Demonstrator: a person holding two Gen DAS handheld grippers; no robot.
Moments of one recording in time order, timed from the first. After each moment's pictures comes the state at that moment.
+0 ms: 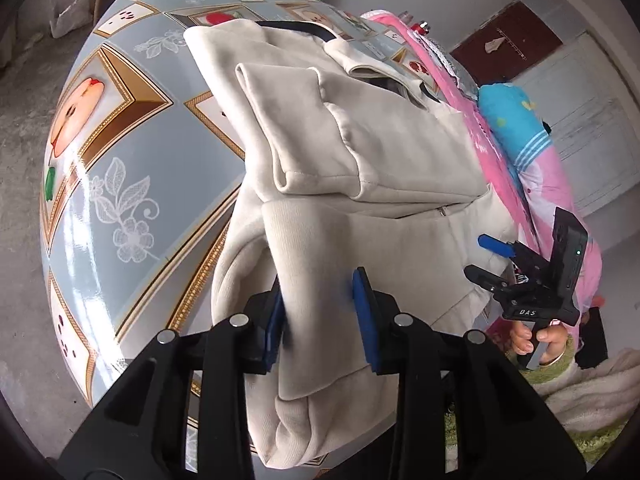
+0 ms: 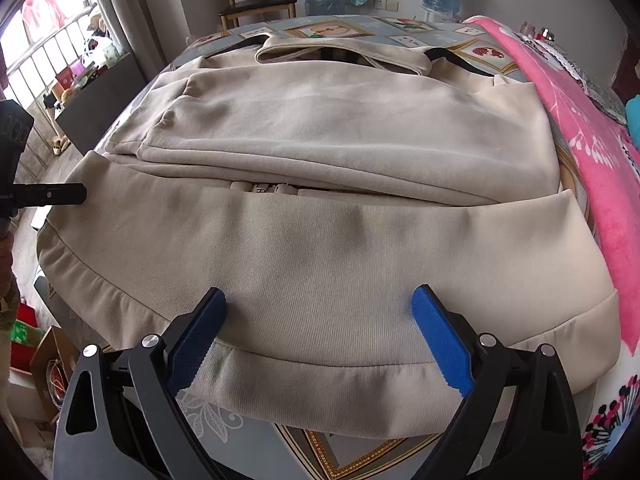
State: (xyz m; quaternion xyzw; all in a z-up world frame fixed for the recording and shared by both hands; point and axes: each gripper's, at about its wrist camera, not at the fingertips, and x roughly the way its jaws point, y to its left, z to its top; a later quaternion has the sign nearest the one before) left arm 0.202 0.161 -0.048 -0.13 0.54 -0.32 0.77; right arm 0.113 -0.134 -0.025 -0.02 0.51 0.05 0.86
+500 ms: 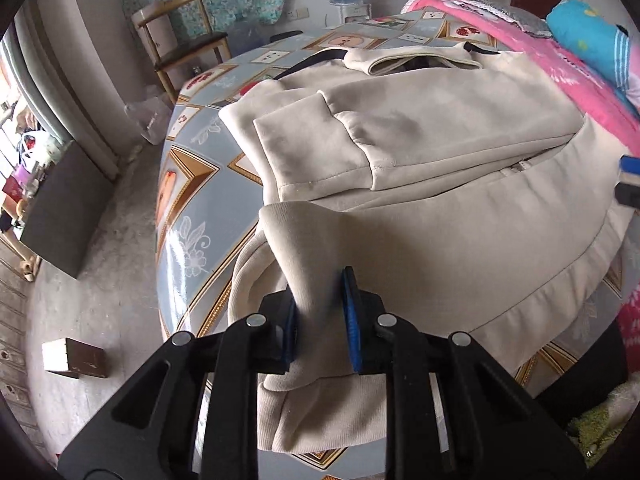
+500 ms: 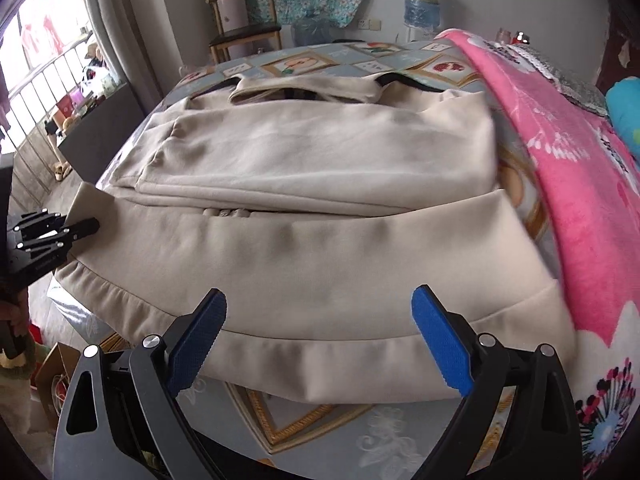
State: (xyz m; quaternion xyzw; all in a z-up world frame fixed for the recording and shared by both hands) left arm 0.148 0.087 -0.026 0.14 0.46 -0.11 0.87; right arm 0.083 -0.207 0.020 0.02 0.46 0.02 0.89
